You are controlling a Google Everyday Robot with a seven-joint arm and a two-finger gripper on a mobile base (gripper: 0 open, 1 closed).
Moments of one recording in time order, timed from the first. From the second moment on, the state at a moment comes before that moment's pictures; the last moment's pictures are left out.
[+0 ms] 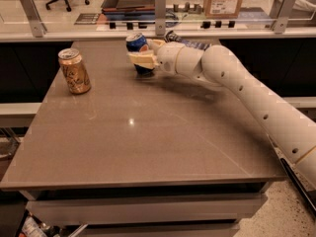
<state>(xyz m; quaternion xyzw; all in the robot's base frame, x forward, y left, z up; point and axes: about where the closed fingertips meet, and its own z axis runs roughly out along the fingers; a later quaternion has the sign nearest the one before) 0.749 0.044 0.877 -0.39 0.62 0.29 0.62</state>
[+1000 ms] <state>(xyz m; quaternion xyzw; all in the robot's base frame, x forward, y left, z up) 0.749 0.044 0.881 -0.39 0.62 0.29 0.62</state>
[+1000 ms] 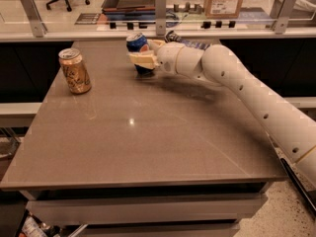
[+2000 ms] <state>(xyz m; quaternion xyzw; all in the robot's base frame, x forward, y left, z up) 0.748 0.048 0.882 -0.39 0.62 0.29 0.62</state>
